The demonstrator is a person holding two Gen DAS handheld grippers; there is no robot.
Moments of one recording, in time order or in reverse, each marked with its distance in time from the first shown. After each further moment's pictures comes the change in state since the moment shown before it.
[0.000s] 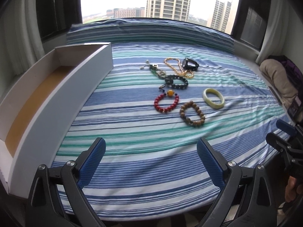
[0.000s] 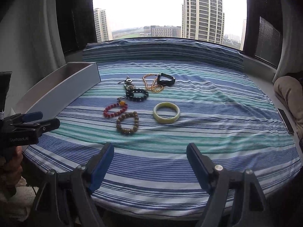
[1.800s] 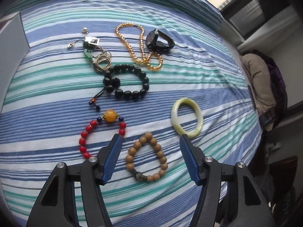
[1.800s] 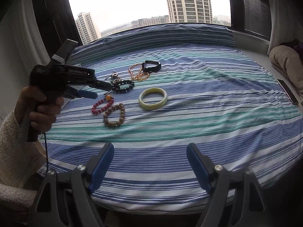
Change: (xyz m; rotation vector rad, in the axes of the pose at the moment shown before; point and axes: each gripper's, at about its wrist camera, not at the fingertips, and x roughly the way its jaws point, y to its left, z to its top) left arm 0.184 -0.052 0.112 -0.092 0.413 -0.357; right arm 0.015 -0.045 -0.020 0.178 0.064 0.019
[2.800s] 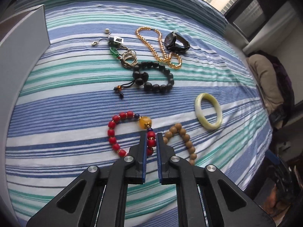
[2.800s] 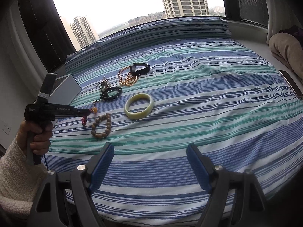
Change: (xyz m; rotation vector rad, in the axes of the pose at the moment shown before) left arm -0.028 0.033 -0.041 0.050 -0.093 0.041; right arm 0.031 -0.047 0.036 0.066 0.047 0.061
